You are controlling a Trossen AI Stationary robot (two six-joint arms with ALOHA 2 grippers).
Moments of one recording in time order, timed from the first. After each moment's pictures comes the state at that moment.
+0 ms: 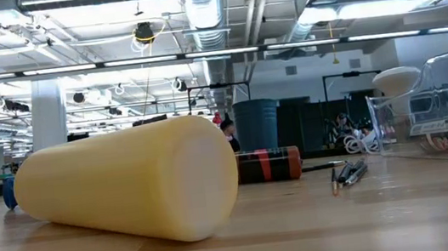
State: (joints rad) left arm -0.37 1.51 1.65 -0.46 0.06 -0.33; right arm 0.81 1.74 1.25 -0.62 0.34 1.04
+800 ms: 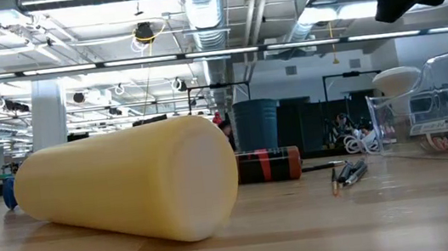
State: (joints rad) left arm -0.43 1.29 1.38 0.37 0.61 -0.27; right arm 0.68 1.74 1.25 -0.59 0.34 0.98
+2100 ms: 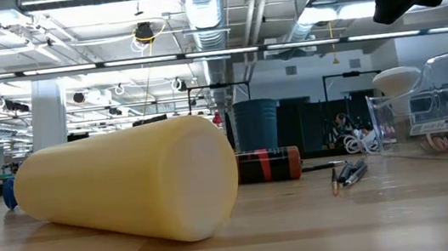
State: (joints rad) left arm -0.44 1.30 1.38 0.38 0.44 -0.27; right arm 0.68 1.74 1.25 -0.59 0.33 0.98
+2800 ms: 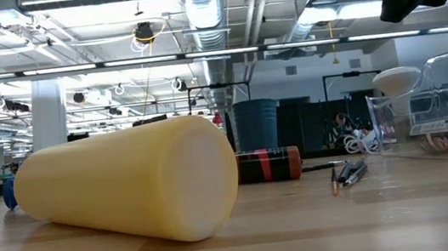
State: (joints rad) left arm -0.43 1.39 1.38 0.26 0.37 -0.31; right arm 0.68 1.74 1.25 -0.58 0.31 0.98
